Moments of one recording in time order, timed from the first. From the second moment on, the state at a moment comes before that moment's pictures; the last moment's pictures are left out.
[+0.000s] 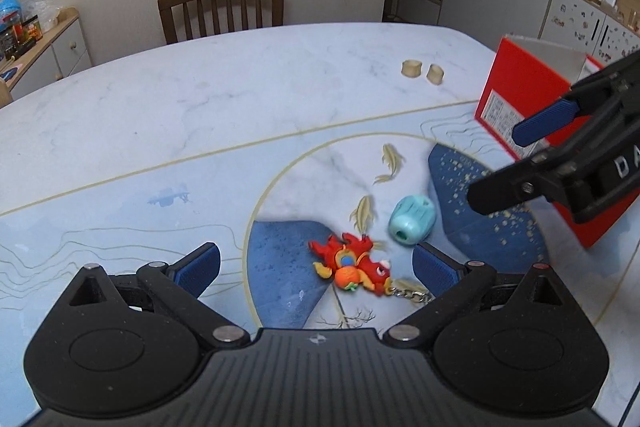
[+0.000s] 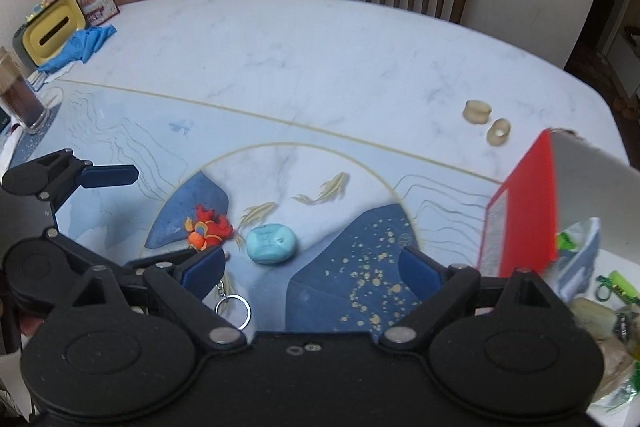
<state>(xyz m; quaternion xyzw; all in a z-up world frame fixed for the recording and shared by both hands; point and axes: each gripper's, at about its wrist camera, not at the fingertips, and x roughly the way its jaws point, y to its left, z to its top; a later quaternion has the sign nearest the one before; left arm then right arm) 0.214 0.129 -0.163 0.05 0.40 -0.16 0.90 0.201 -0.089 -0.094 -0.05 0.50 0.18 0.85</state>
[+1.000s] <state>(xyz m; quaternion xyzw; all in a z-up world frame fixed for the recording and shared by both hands) 0.213 0.114 -0.187 0.07 0.38 -0.16 0.91 0.232 -0.056 -0.141 -0.04 0.54 0.15 0.83</state>
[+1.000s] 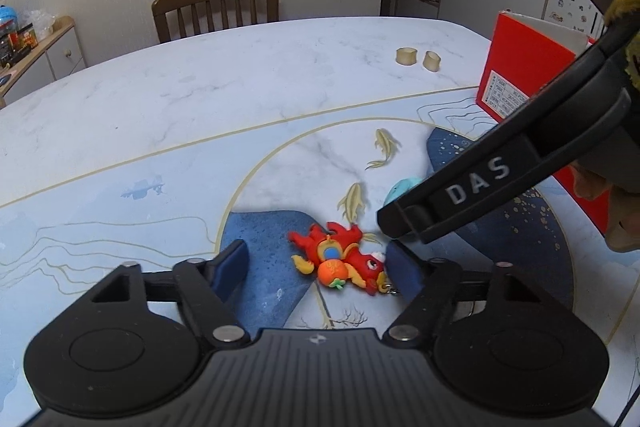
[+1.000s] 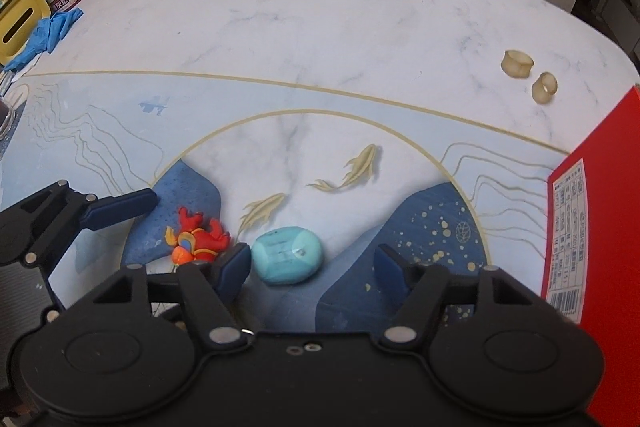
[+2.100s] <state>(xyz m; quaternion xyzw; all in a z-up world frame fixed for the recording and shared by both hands) 0.192 0.107 -0.145 0.06 0.39 -0.19 0.90 0.177 -0.106 -0.076 0.02 0.50 0.14 0.85</state>
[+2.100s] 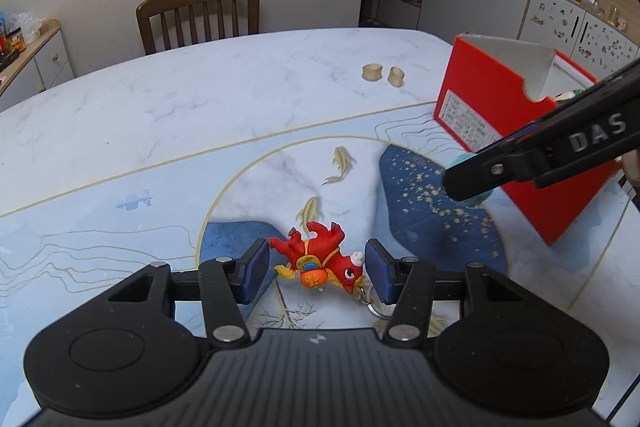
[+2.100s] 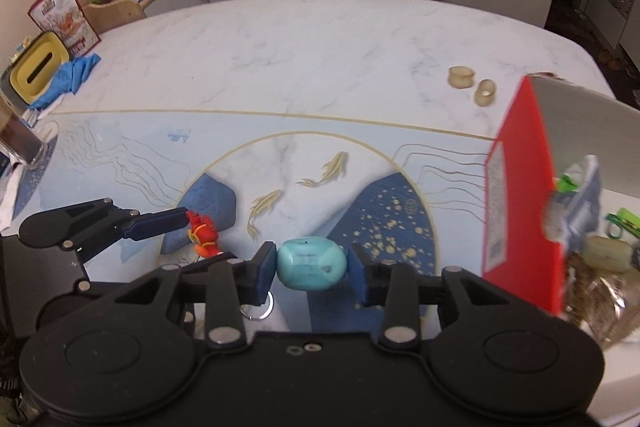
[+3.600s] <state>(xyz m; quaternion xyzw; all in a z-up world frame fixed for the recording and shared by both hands) 0.209 -0.092 -0.018 0.06 0.40 -0.29 0.87 0.133 -0.374 0.003 0.08 0.41 0.04 0.91</state>
